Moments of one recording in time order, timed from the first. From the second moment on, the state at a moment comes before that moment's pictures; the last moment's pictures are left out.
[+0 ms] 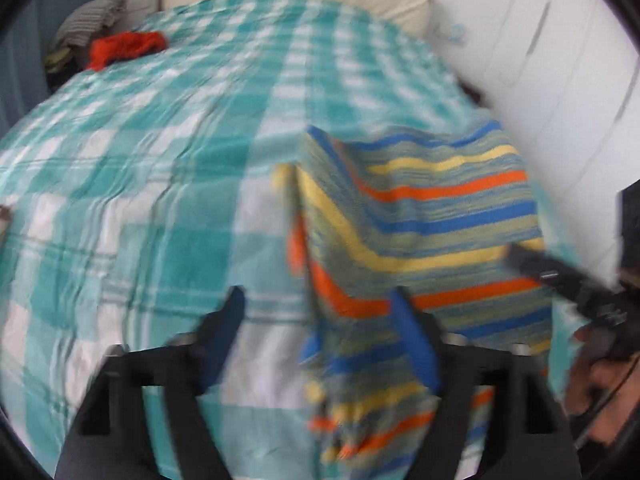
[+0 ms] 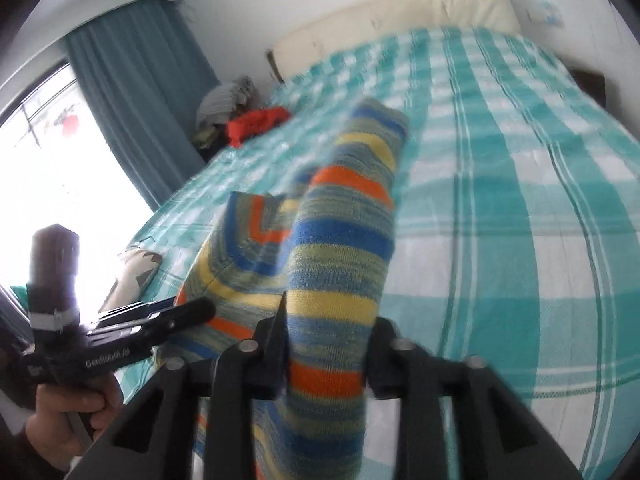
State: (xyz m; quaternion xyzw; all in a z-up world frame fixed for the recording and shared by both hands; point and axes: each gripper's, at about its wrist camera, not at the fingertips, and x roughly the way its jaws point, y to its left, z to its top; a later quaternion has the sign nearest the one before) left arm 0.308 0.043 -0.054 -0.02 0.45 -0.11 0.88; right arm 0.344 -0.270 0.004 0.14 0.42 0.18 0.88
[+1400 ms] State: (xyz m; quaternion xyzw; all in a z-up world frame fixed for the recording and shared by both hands) left arm 0.031 0.010 0.032 0.04 0.42 0.01 0.91; right arm 0.057 -0.278 0.095 -0.02 0.44 0.08 0.89
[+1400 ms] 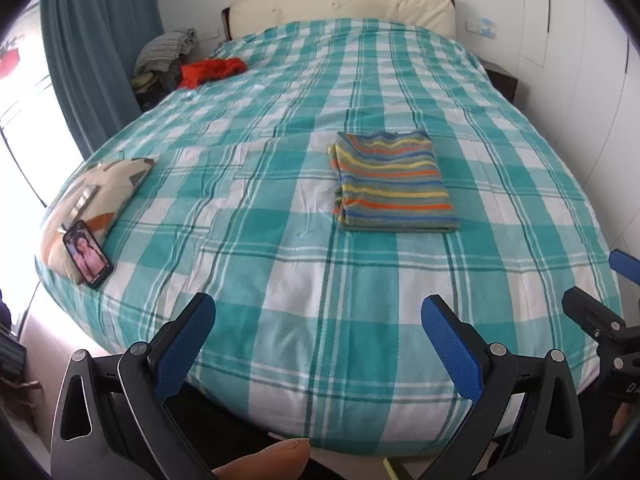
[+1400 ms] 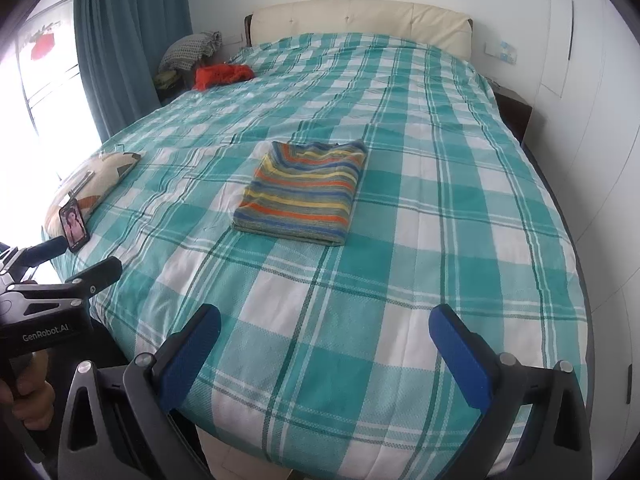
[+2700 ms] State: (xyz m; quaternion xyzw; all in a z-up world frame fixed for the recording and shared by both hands) left arm 0.028 0.007 0.041 0.04 0.44 0.01 0.90; right arm 0.040 -0.274 0.131 -0.07 0.45 0.04 0.89
